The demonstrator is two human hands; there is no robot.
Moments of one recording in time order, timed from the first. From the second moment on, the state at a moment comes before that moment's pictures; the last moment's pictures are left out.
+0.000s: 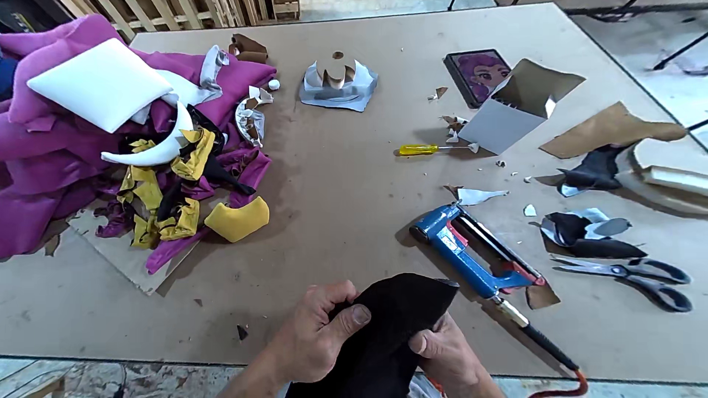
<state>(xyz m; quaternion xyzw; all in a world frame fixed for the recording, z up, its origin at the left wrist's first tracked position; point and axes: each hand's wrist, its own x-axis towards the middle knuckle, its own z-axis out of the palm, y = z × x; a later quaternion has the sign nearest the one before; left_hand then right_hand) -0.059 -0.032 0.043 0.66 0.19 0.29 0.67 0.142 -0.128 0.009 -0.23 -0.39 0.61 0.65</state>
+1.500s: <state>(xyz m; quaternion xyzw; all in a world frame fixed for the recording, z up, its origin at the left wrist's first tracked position) -0.012 -0.068 0.064 0.58 0.27 0.21 0.74 0.183 -0.178 0.081 -0.65 -0.65 0.16 0.36</state>
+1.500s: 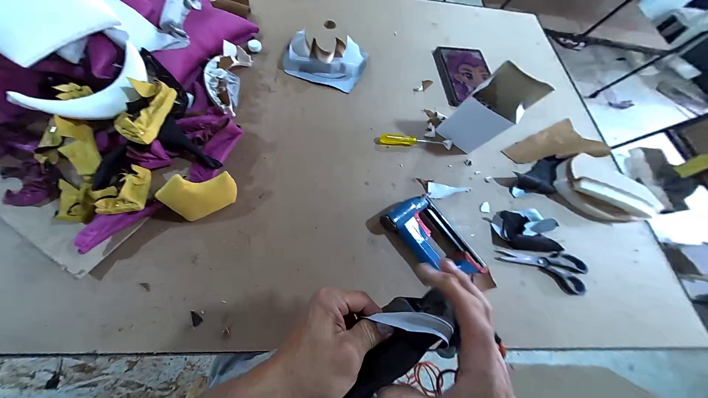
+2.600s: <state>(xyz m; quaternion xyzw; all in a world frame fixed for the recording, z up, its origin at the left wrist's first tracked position) -0.041 -0.053 0.075 0.54 0.32 0.19 0.75 0.159 -0.139 0.072 -0.64 -0.54 0.25 0.48</state>
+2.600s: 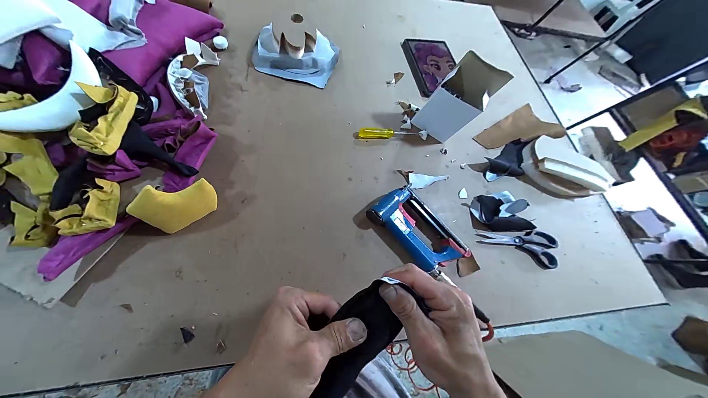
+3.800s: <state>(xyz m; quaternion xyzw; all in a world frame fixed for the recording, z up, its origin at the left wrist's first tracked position) 0.004 -0.030 -0.053 0.79 0.51 0.18 0.29 0.283 -0.130 -0.035 -0.88 -0.45 0.08 0.09</state>
